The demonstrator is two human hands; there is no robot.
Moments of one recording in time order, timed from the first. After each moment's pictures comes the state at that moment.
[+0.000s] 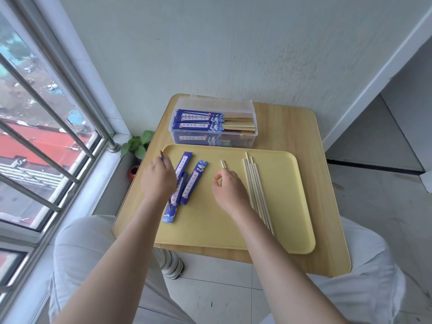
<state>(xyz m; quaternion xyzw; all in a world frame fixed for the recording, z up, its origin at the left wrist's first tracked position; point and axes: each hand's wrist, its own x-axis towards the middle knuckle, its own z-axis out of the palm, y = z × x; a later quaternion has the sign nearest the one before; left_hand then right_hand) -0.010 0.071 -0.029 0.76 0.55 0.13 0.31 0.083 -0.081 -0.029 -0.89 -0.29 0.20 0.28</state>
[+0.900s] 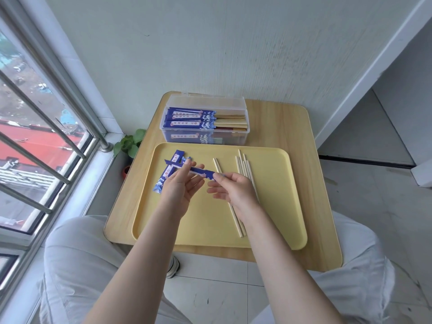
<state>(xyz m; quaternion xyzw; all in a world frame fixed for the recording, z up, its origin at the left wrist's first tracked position) 0.003 0.008 -0.031 0.36 0.39 0.20 0.82 0.094 -0.110 -0.026 -0.62 -0.03 0.40 0.67</state>
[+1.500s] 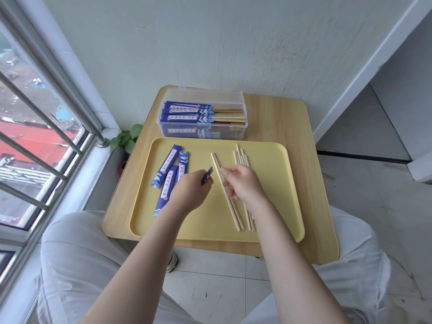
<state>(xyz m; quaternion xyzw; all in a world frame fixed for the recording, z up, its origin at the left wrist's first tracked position) 0.012 -0.008 -0.035 0.88 0.34 -0.01 0.33 0.116 -0.123 -0.030 -0.78 -0.11 0.35 0.51</state>
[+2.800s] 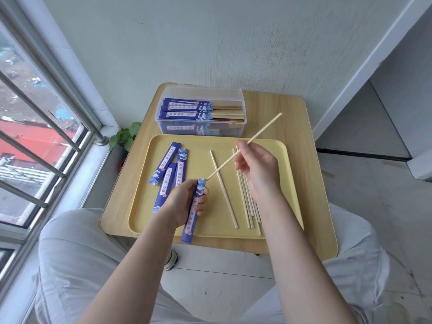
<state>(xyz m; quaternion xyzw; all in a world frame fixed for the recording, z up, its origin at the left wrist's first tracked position) -0.015 -0.007 -0.058 0.41 0.35 -0.07 0.84 0.120 -0.137 0.003 -0.59 -0.09 0.26 0.76</state>
